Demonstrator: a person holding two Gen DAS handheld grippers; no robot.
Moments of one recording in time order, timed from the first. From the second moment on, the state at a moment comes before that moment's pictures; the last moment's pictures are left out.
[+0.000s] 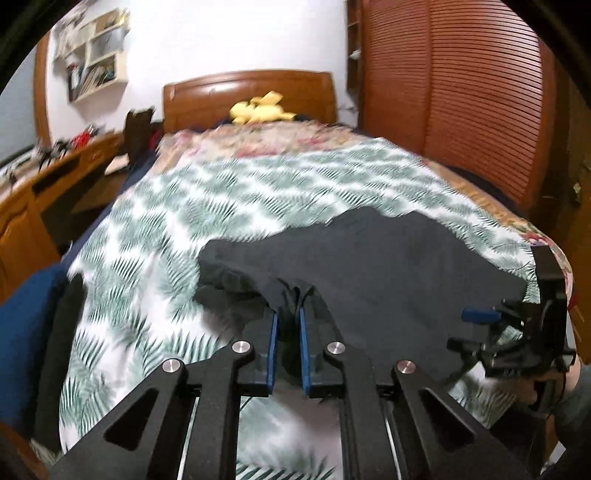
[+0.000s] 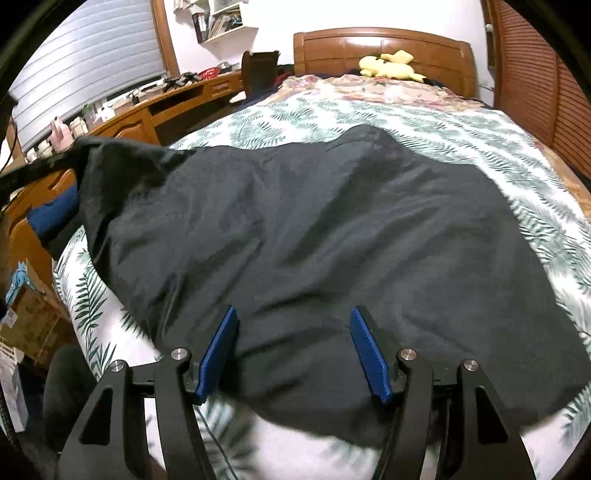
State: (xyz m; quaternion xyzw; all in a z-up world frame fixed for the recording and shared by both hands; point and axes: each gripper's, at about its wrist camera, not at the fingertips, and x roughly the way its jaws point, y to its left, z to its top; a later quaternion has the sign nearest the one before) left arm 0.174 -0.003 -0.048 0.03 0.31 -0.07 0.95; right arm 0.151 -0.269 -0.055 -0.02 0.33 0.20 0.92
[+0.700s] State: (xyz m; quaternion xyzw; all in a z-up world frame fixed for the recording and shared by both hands) left arm 0.231 -0.251 -0.046 0.10 0.32 -0.29 0.90; right arm 0.069 -0.406 -0.049 0.04 0.32 0.06 0.94
